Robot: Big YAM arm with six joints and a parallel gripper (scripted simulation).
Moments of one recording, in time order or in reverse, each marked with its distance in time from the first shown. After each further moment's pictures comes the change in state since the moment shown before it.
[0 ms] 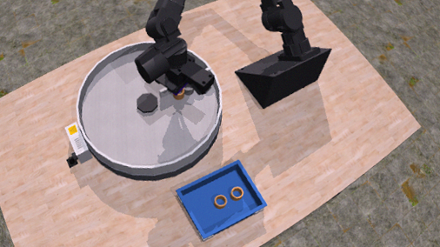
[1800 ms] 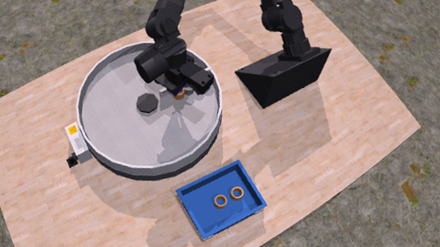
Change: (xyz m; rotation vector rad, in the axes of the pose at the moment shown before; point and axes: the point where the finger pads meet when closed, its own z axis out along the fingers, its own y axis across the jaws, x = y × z) arm 0.002 -0.001 0.002 0.004 0.000 -0.004
